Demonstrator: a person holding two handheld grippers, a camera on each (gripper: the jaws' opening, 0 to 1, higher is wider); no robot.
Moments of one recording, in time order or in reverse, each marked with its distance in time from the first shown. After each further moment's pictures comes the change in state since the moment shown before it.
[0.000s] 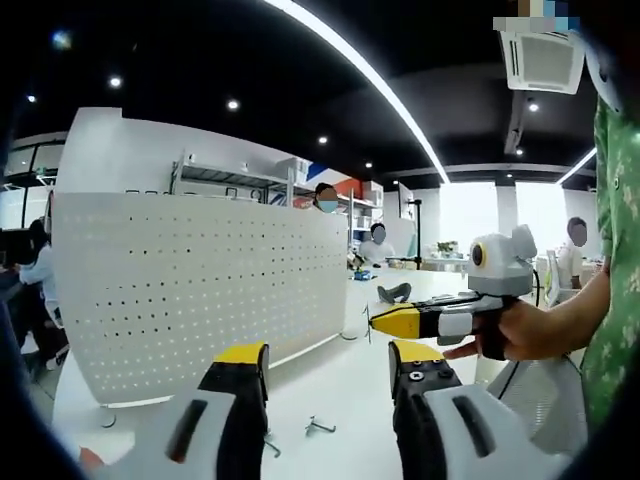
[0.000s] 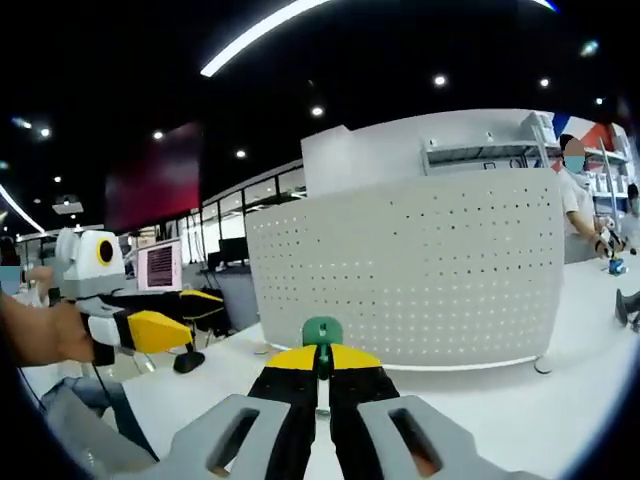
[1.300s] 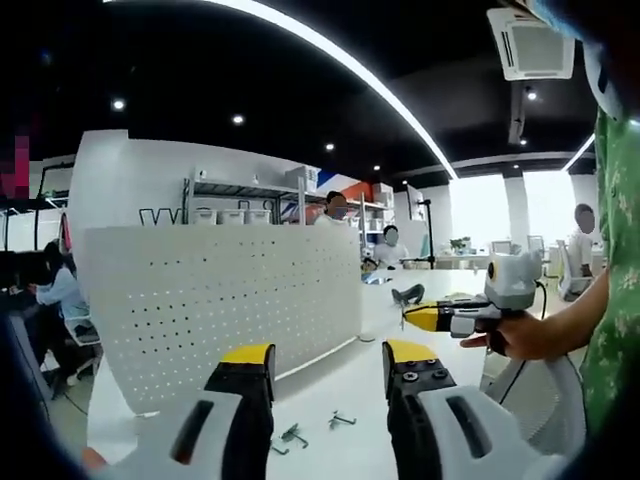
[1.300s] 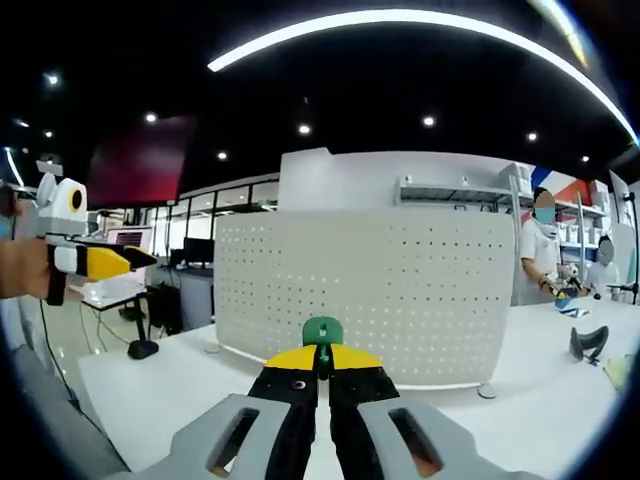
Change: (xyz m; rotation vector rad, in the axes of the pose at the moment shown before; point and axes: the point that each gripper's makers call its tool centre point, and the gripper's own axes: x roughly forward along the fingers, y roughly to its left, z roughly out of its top) left arm -0.045 0.010 0.024 0.066 -0.027 0.058; right arm -0.030 -0.029 0.012 -0.129 -0.100 -0.145
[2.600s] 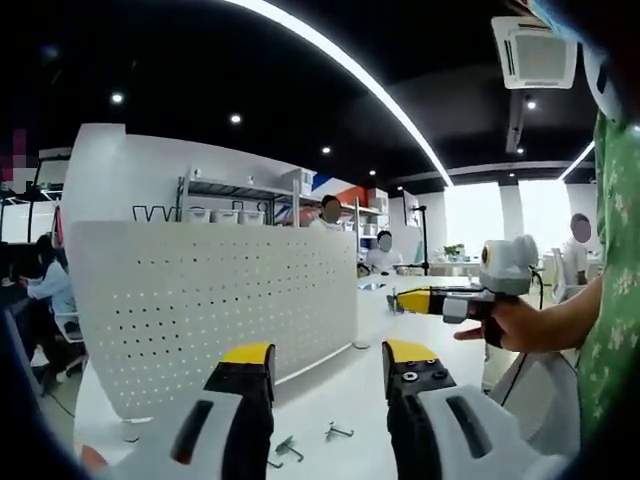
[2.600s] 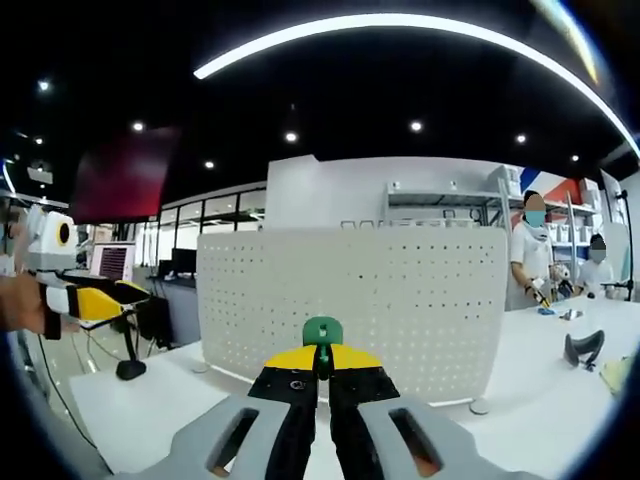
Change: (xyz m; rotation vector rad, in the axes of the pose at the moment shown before) left arm 0.025 0.007 0.001 -0.027 -0.018 -0.025; right arm 0.021 -0.023 0.036 0.020 -0.034 -0.051
